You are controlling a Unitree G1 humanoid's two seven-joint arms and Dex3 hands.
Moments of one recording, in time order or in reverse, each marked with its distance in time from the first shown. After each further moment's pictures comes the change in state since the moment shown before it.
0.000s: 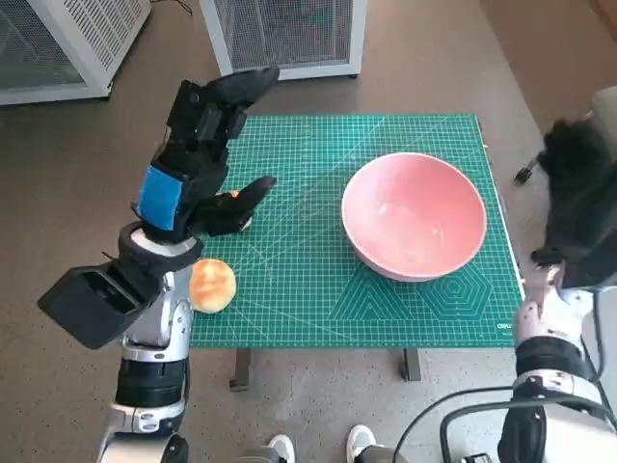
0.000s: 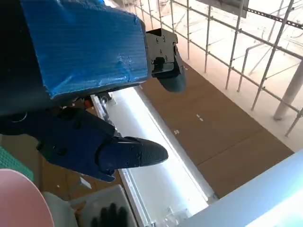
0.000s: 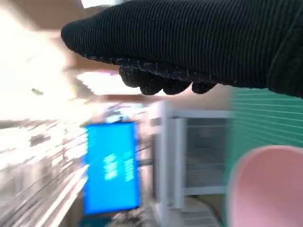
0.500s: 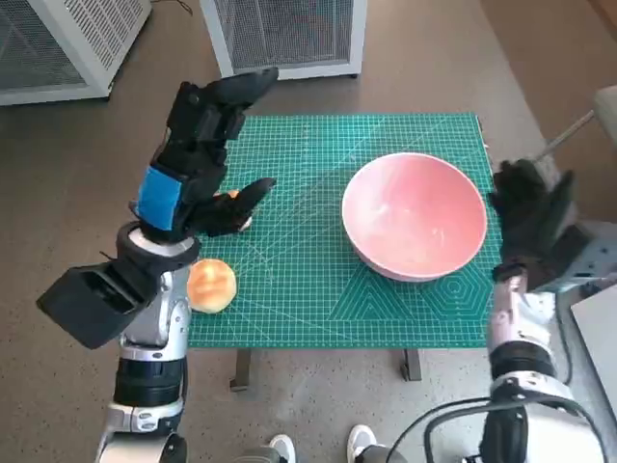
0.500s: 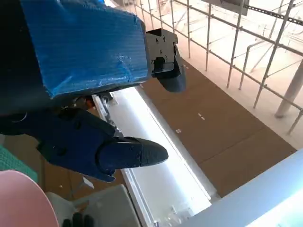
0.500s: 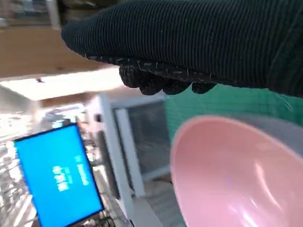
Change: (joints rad) left arm 0.002 0.020 0.012 0.004 0.000 -0.003 -0.012; right arm -0.002 0.096 -0.048 0.041 0.018 0.154 0.016
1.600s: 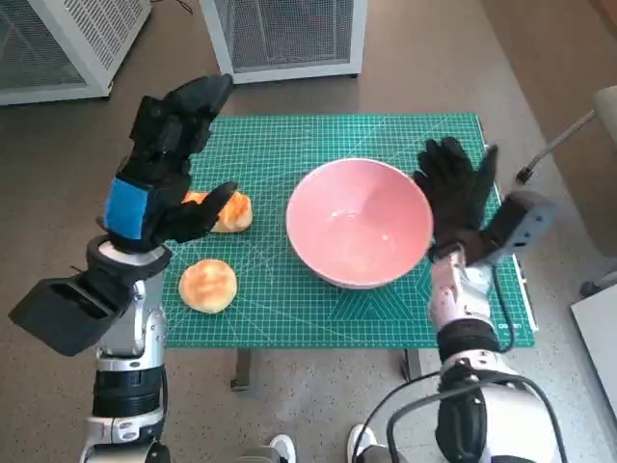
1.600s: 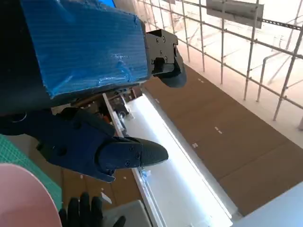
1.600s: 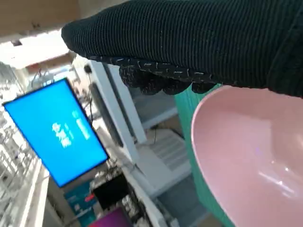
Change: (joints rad) left arm 0.075 0.051 0.061 -0.017 -0.002 -0.001 0.005; right arm -0.133 0.170 -0.022 0.005 -0.006 0.058 0.018
